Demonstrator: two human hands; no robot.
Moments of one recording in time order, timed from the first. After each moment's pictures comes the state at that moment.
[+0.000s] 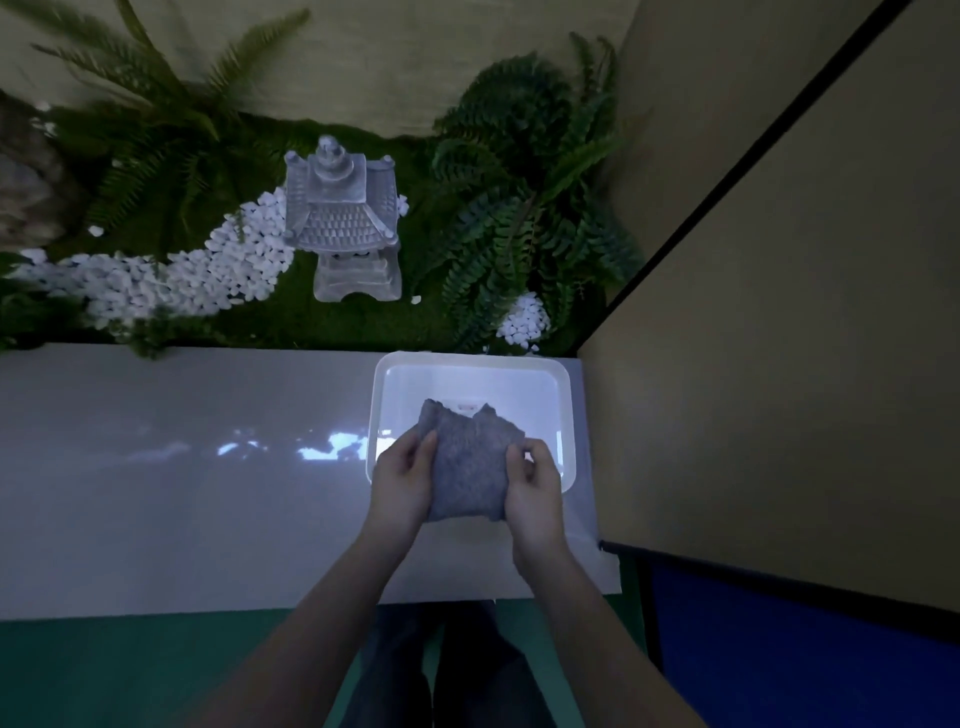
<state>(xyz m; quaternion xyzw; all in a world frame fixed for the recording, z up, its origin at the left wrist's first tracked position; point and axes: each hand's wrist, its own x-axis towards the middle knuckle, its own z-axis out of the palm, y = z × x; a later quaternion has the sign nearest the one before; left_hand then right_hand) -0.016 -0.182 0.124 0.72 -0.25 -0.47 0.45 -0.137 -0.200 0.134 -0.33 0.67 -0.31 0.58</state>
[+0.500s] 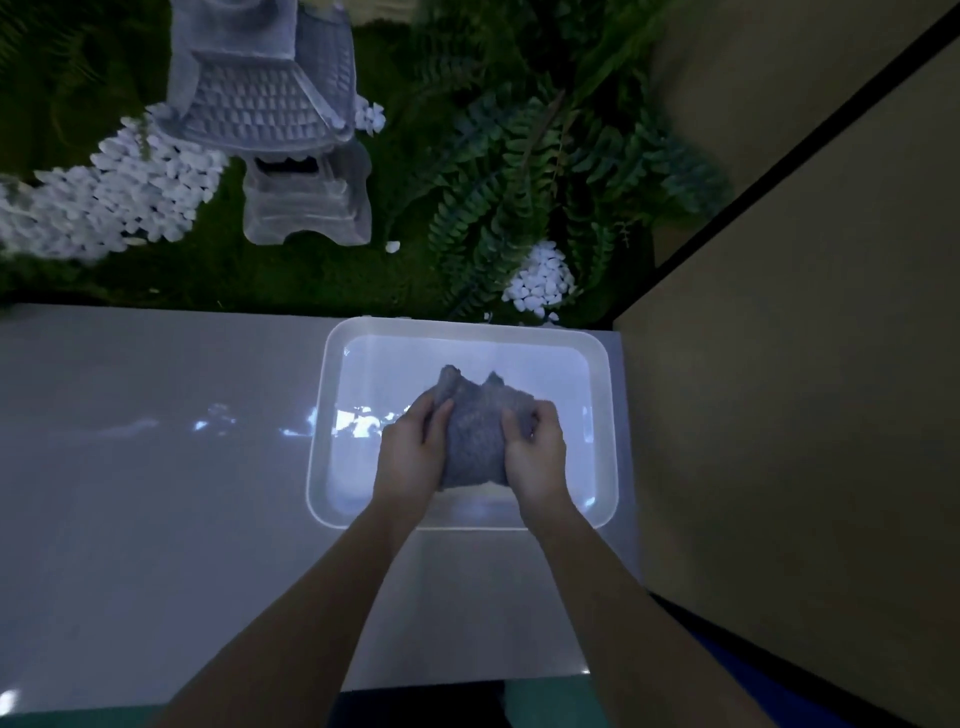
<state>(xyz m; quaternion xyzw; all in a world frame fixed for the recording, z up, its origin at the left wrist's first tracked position) -0.023 -0.261 -0.068 0.74 -0.38 -0.41 0.38 -0.144 -0.292 -0.057 -0.44 0.70 -0.25 0.50</state>
